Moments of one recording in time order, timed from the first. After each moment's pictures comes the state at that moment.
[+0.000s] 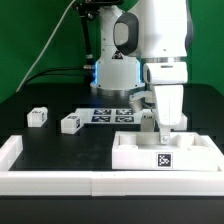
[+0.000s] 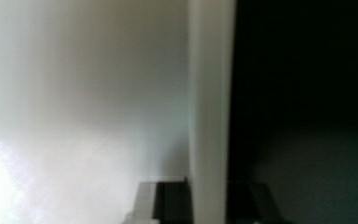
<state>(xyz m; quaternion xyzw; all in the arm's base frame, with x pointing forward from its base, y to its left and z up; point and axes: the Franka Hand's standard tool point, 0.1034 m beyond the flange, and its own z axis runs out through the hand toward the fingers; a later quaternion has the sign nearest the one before) 0.489 0.084 0.008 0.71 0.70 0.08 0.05</state>
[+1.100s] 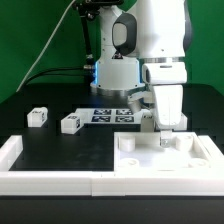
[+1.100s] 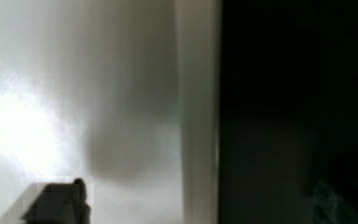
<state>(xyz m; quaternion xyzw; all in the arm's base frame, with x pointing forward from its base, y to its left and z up) 0.490 0.081 0.008 0.71 0.70 0.08 0.05</state>
